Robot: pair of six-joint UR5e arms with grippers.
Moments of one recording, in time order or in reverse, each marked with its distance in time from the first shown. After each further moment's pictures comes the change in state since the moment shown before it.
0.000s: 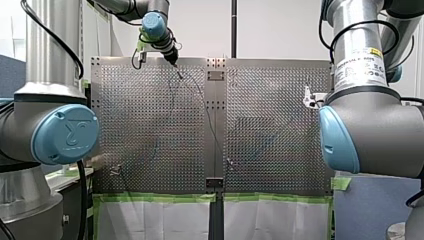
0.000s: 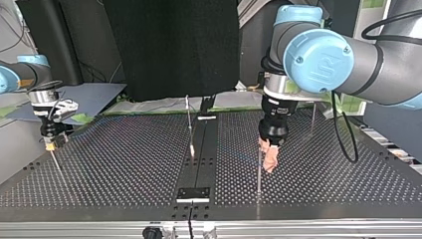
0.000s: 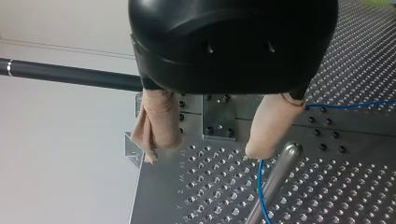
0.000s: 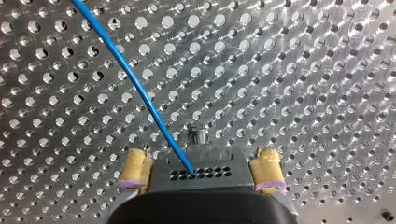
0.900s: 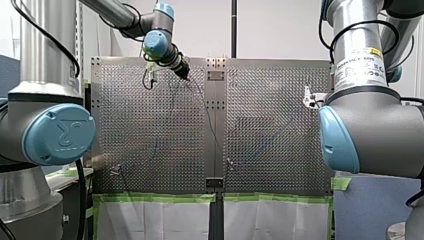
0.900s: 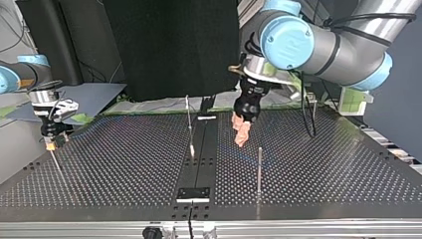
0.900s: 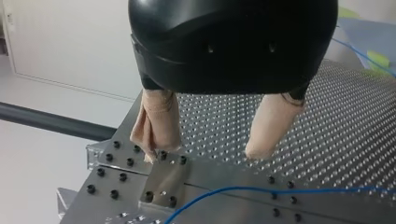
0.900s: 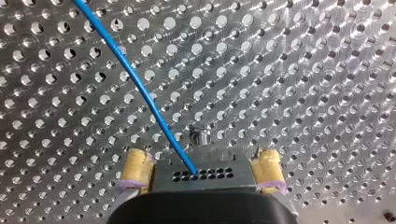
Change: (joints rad) left arm -0.068 0.001 -0.195 0.180 0.105 -0.135; right arm 0.001 0.000 0.000 0.004 0.000 0.000
